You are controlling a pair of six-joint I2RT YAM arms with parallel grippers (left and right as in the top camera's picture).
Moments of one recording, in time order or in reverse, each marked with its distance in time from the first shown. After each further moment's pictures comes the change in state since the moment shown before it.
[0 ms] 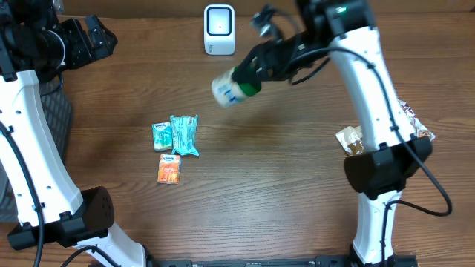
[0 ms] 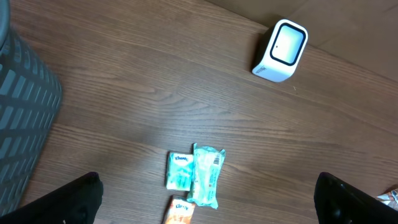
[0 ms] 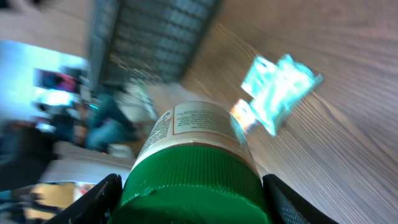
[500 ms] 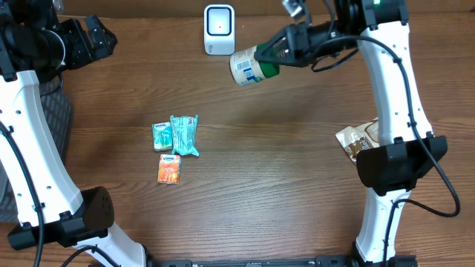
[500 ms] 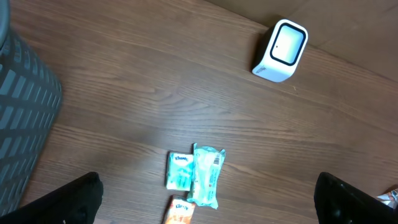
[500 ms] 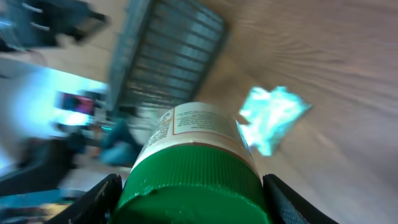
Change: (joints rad) left arm 0.000 0.000 0.000 0.000 0.000 0.000; right arm -0.080 0.000 0.000 0.053 -0.031 -0.026
